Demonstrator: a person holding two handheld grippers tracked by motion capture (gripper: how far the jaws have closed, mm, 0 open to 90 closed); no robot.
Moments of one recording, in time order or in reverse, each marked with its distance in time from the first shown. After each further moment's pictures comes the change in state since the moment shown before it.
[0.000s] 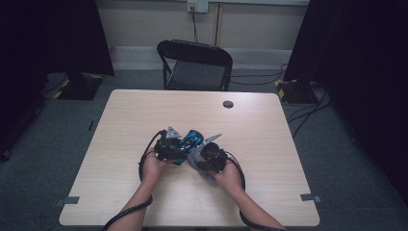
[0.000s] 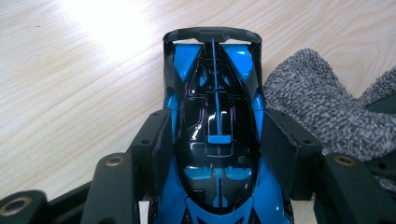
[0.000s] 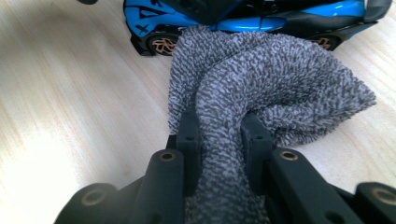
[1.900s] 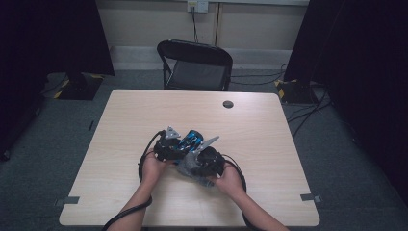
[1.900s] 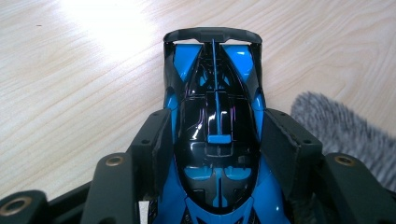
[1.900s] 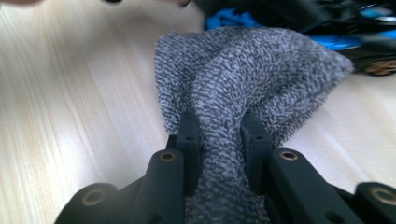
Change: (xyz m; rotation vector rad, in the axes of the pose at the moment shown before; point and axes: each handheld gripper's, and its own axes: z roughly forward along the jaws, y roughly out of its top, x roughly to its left) left arm -0.001 -0.002 -0.001 -0.011 0.000 -0.010; right arm 0.020 0.002 -0.018 -0.014 0.150 -0.080
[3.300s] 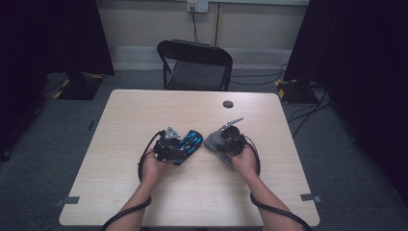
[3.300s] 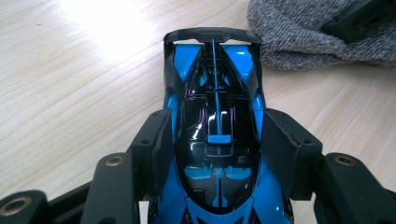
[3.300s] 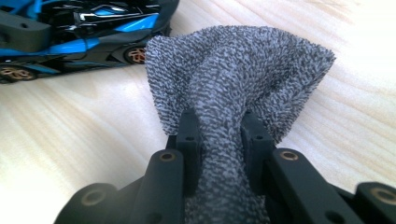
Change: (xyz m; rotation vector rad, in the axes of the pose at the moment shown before) left arm 0.001 0.000 -0.001 0.006 -0.001 0.004; right arm -0.096 -0.012 -0.019 -0.007 -0.271 0.216
